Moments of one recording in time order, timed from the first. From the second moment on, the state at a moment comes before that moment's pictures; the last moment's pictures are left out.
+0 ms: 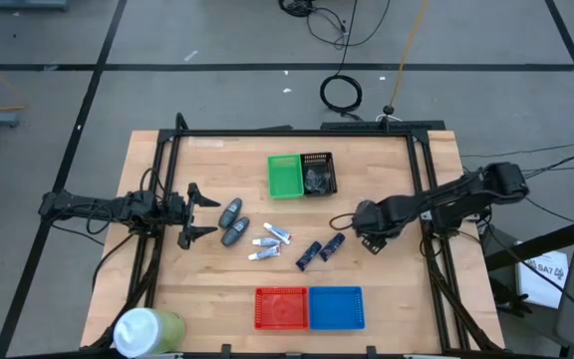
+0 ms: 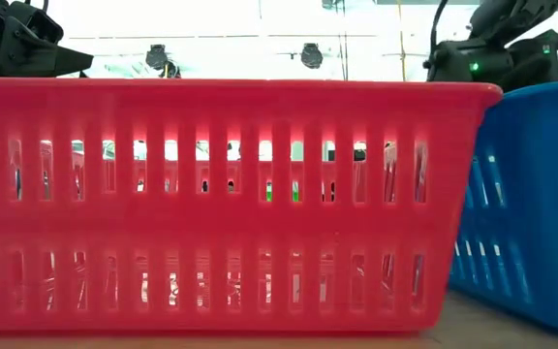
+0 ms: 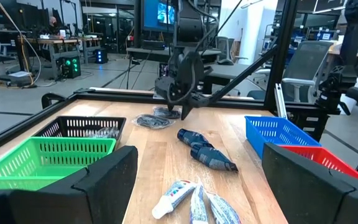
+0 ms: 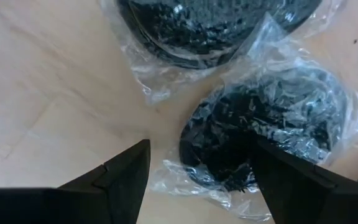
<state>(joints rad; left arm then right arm) -0.10 0.12 0.02 0.12 -0.05 -0.06 0.11 1.44 0.68 -0.99 0.05 0.91</state>
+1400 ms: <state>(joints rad) -0.10 0.12 0.02 0.12 -0.05 -0.06 0.11 1.48 0.75 -1.02 -0.01 0.82</state>
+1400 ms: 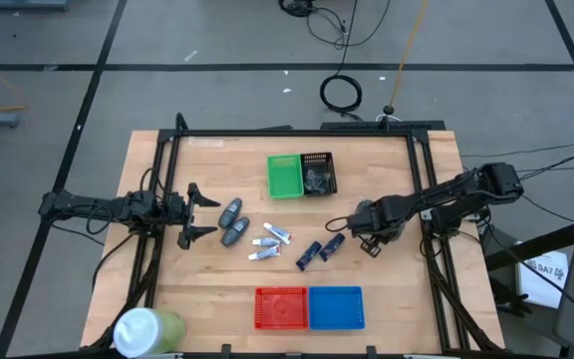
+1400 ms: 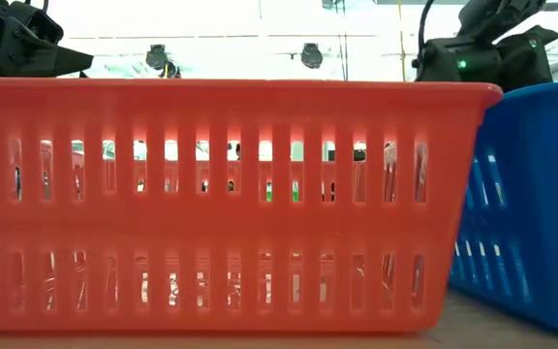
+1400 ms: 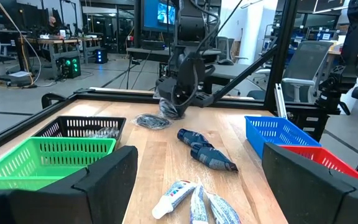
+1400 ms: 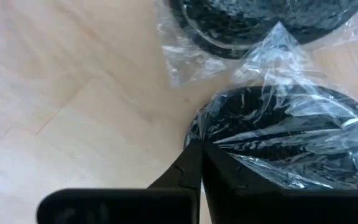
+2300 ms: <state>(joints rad) -0.10 0.12 0.02 0.12 -0.05 -0.06 0.06 1.48 0.90 -0.74 0.00 0.49</state>
